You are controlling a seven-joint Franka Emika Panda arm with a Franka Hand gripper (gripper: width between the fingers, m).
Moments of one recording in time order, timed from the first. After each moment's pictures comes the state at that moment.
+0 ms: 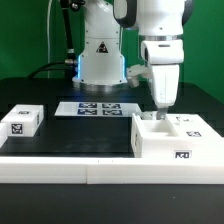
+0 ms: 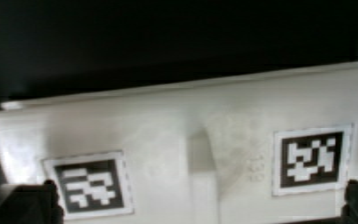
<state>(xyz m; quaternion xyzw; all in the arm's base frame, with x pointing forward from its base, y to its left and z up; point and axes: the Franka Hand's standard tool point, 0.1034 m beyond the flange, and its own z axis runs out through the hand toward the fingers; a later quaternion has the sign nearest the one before) 0.404 0.104 0.018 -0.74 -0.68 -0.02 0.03</state>
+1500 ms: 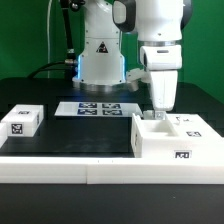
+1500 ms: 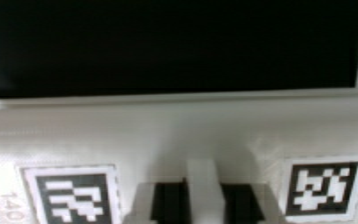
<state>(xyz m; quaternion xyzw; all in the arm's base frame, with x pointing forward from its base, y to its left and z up) 0.400 0.103 0.011 -0.74 -0.67 -0.02 0.03</state>
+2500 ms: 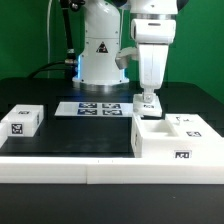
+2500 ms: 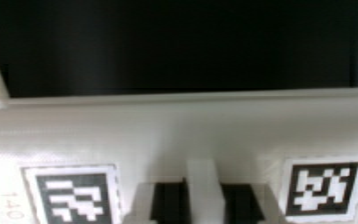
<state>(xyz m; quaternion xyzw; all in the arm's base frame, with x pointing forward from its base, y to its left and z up) 0.434 0.071 0.059 -0.76 -0.65 0.00 0.01</state>
